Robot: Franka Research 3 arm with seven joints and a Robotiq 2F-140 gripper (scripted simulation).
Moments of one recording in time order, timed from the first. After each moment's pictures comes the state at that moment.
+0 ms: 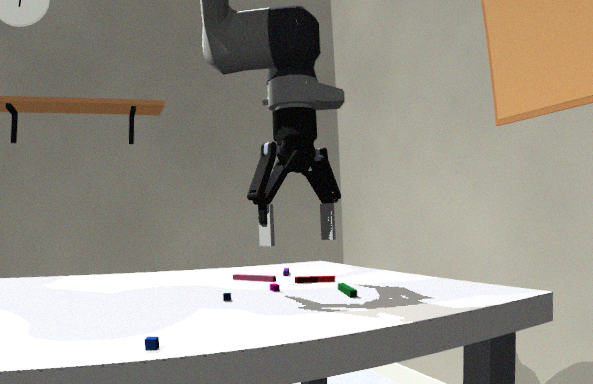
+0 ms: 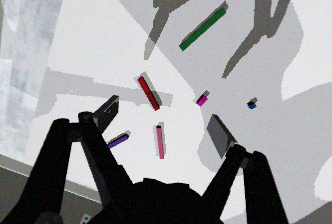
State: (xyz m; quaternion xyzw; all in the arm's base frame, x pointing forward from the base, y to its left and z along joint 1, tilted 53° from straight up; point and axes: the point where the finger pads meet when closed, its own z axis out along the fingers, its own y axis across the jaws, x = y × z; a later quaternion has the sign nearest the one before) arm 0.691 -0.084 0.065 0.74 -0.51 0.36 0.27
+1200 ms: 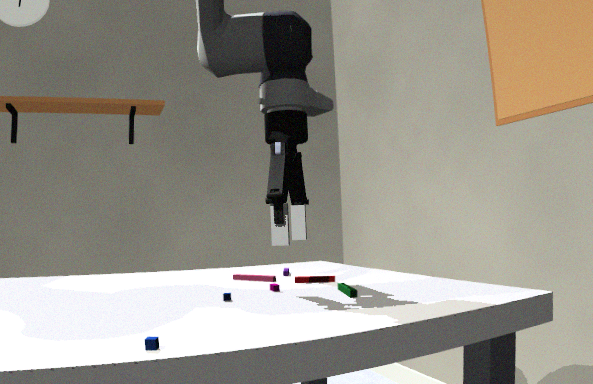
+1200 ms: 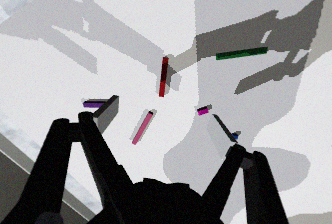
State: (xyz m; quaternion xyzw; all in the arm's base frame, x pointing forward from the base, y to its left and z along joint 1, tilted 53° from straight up) arm 0.688 -0.070 0.045 0.85 -0.28 0.26 0.36
